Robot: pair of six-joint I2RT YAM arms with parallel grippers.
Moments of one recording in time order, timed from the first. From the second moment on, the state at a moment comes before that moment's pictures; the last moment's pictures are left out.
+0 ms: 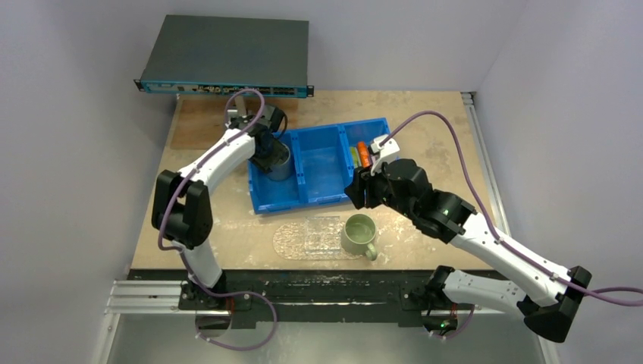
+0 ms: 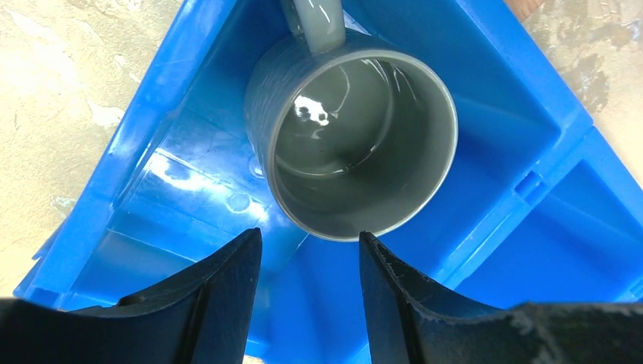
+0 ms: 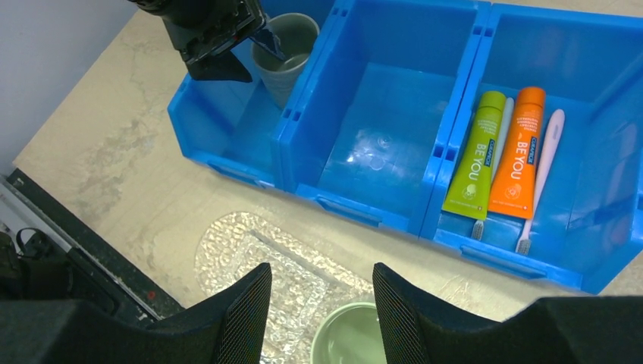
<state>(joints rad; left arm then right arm) -0.39 1.77 1.45 -0.87 -0.26 -1.23 0.87 0.98 1.01 -0.48 0.19 0.35</state>
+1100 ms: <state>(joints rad) -0.36 1.90 1.47 -0.88 -0.23 -1.21 0.87 0.97 0.98 -0.48 0.17 0.34</state>
